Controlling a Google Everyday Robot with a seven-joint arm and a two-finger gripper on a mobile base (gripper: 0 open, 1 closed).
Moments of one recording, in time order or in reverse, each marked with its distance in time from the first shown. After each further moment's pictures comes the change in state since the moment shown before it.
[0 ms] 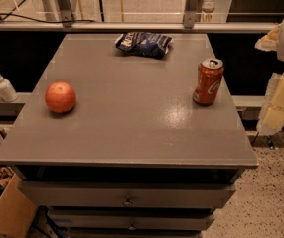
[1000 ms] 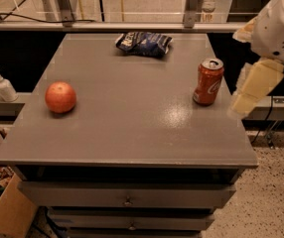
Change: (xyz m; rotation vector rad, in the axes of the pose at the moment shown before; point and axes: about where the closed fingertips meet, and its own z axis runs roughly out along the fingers) arm -0.041 -0.023 0.015 0.036 -0.129 -0.004
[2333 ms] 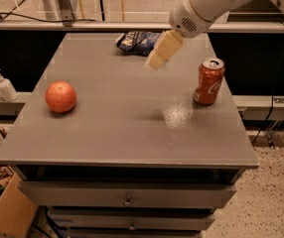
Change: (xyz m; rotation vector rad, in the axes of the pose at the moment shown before) arm -0.135 -0.116 0.106 0.063 -0.291 0.095
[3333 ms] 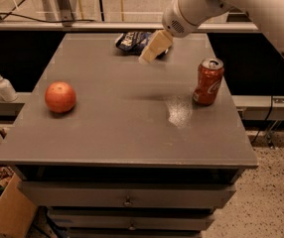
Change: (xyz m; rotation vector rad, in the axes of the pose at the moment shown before) arm -0.006 -0.049 0.053 0.050 -0.057 0.031
